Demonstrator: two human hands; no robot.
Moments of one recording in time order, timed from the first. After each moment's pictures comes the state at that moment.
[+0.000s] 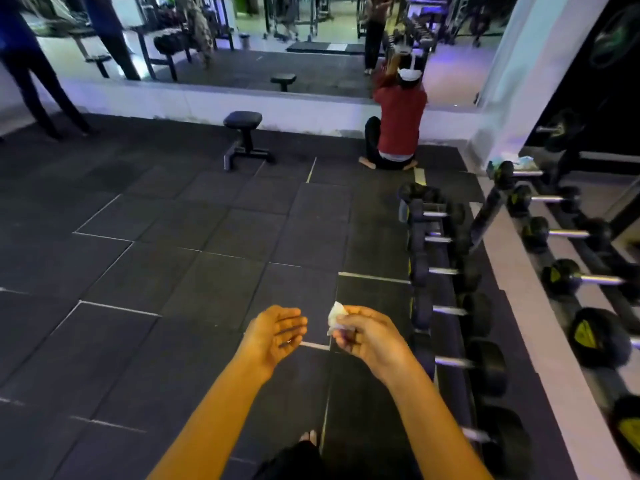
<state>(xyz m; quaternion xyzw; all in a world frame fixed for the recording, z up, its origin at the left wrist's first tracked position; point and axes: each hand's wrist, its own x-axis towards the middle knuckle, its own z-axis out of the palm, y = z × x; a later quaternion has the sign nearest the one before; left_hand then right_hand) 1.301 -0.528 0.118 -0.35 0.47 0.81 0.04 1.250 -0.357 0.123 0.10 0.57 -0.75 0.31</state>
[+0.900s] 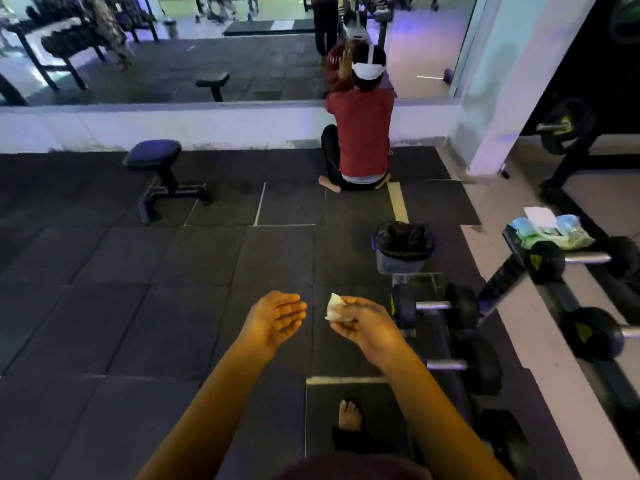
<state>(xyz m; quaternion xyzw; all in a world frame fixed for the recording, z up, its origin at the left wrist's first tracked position) 0.514 -0.554 0.093 -0.35 0.51 0.78 0.12 0.493 -0.381 0.074 0.17 0.55 -0.78 0.25</state>
